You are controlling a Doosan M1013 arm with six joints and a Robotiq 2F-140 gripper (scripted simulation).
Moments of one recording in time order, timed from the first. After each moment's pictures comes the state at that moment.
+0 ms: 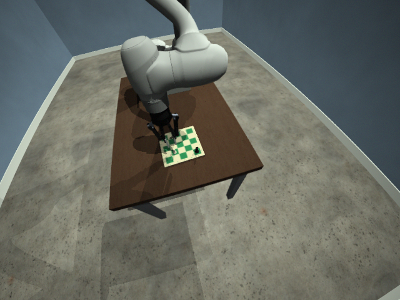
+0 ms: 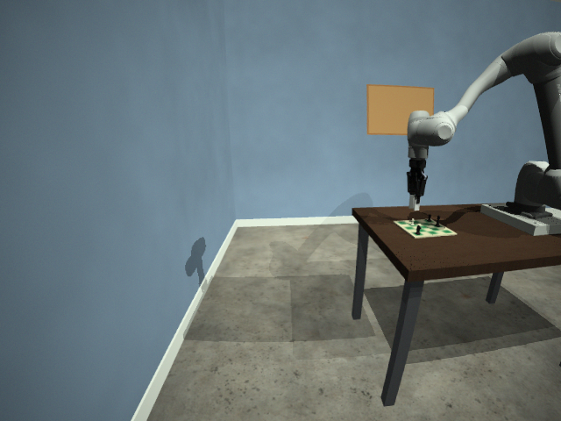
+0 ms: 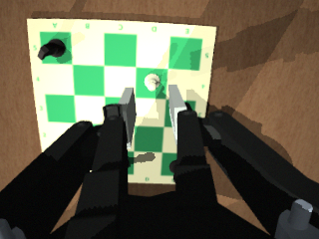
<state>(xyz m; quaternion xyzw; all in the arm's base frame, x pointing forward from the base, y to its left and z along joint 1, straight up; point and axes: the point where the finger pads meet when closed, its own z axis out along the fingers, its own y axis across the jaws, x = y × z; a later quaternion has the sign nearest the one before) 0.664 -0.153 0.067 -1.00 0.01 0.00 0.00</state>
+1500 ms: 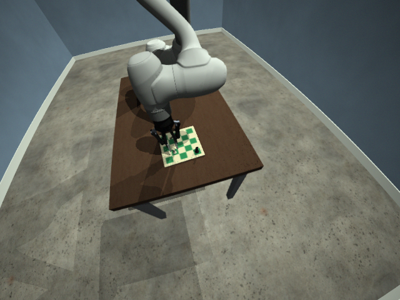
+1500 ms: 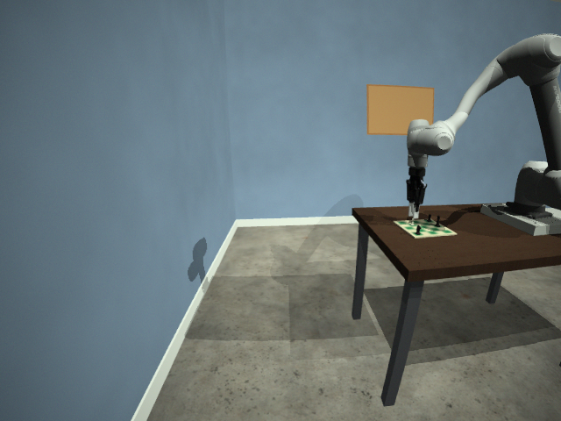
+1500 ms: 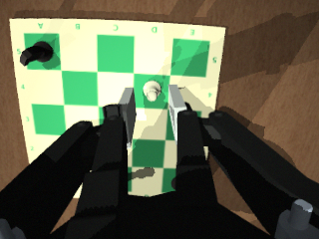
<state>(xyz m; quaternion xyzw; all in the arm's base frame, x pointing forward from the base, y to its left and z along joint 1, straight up) 0.665 -0.153 0.029 -1.00 0.01 0.00 0.00</state>
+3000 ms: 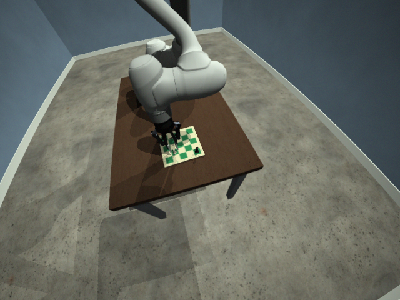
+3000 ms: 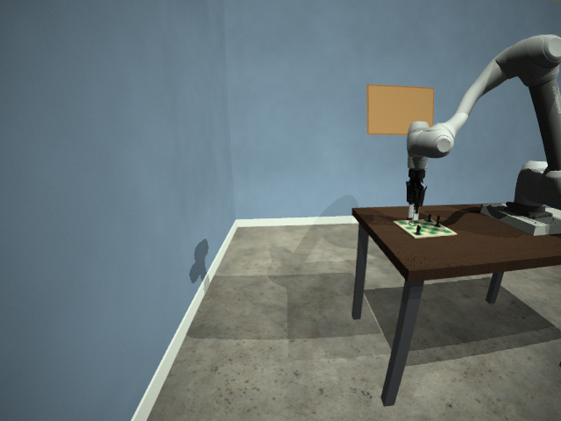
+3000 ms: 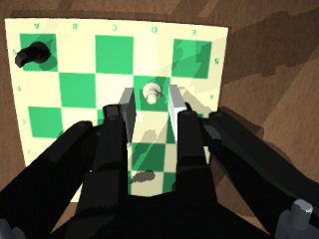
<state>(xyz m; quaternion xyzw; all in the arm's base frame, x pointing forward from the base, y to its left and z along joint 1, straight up) 0.665 -0.153 0.020 -1.00 0.01 0.00 0.00</state>
